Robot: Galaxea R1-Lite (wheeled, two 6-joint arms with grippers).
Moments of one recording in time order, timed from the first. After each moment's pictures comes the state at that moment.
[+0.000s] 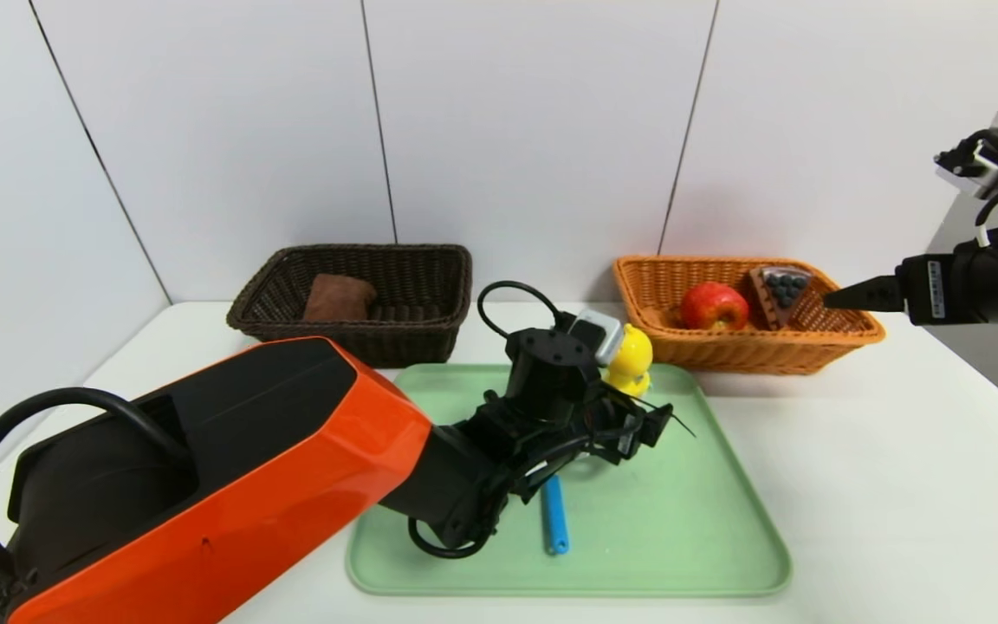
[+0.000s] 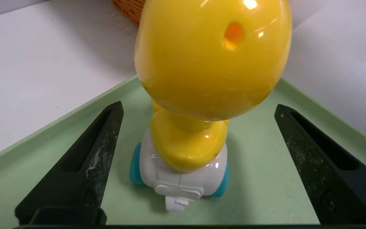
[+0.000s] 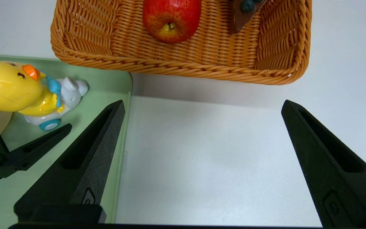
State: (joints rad) left arm -0.85 2.33 -1.32 -0.83 0.01 -0.10; right arm -0.01 1.51 -1.23 0.33 0.08 -0.05
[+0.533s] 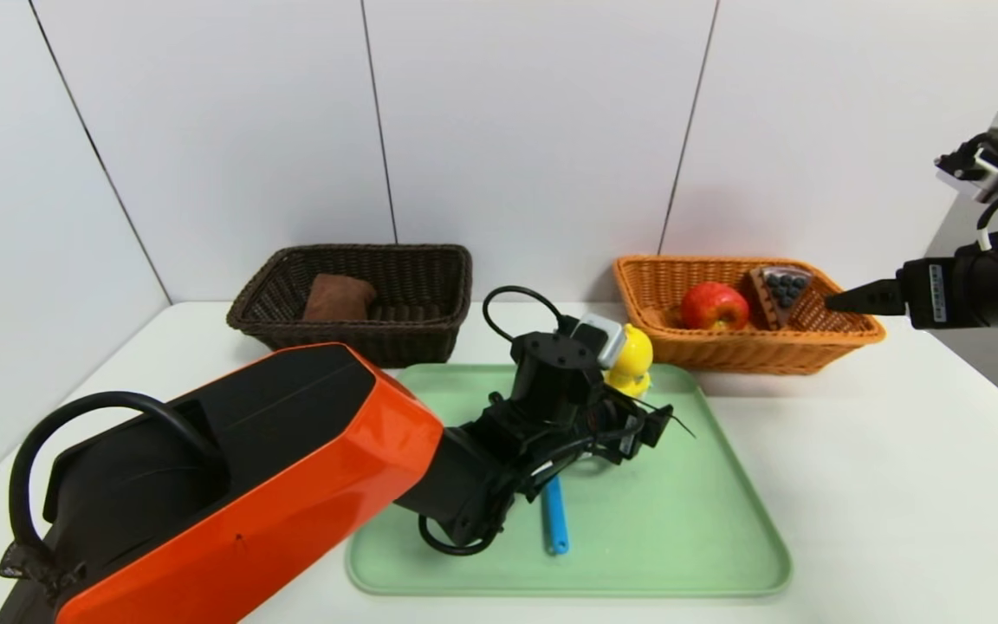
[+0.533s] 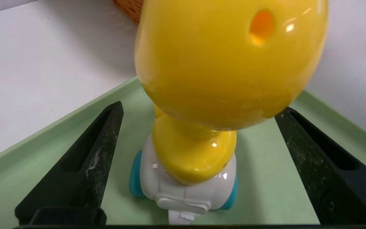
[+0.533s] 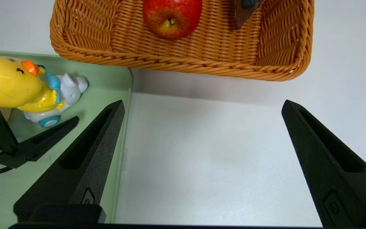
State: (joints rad) left arm -0.85 2.37 -1.36 -0.83 0.01 -0.10; right arm -0.01 1.51 -1.22 0.33 0.08 -0.06
